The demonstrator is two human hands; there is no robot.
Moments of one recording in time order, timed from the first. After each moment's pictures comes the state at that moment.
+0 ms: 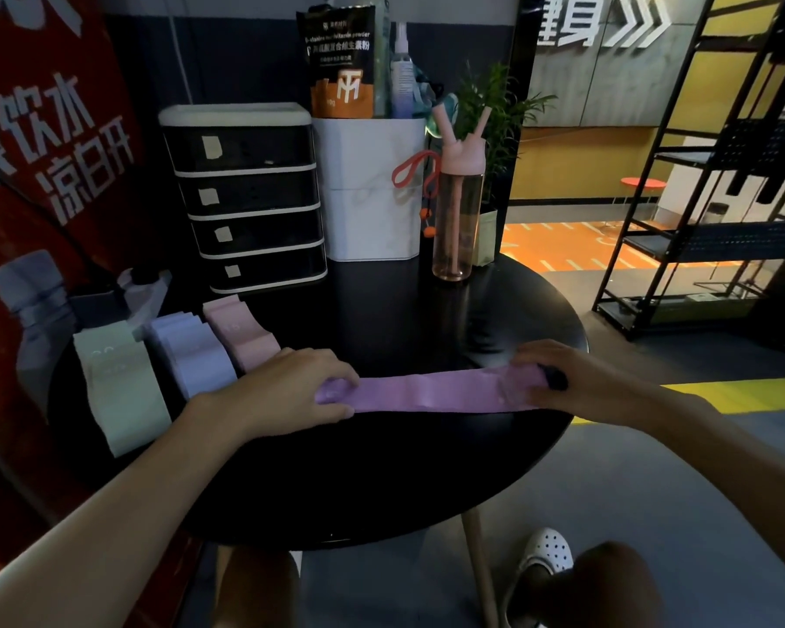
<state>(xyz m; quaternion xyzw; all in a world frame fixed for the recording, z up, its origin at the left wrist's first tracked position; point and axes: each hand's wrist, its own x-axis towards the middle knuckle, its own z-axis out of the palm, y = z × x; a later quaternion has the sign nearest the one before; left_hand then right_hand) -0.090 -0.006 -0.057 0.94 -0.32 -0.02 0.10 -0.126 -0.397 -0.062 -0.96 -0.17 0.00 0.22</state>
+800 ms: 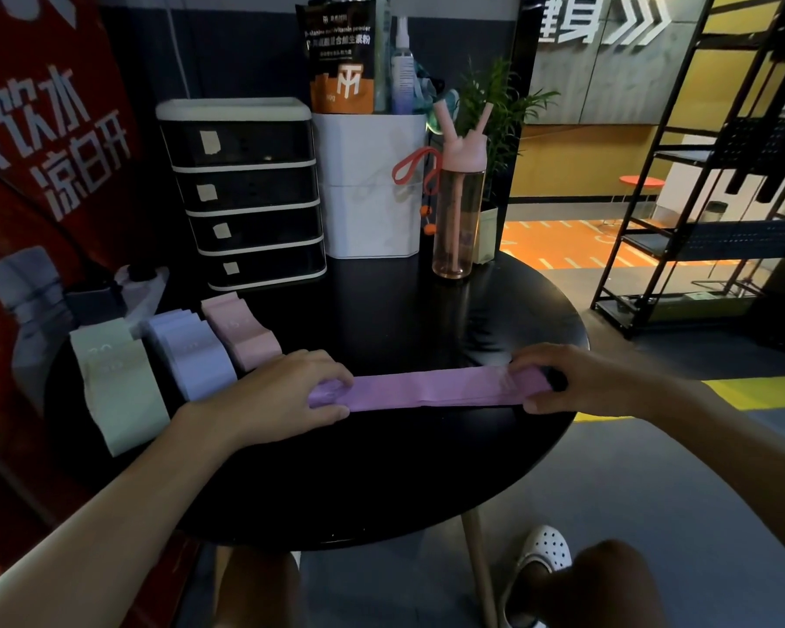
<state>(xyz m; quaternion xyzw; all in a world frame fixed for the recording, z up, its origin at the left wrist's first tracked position) -0.094 0.003 -0.063 0.94 -0.31 -0.02 0.15 -0.115 -0.402 -0.057 -0.96 -0.18 0.08 0.21</state>
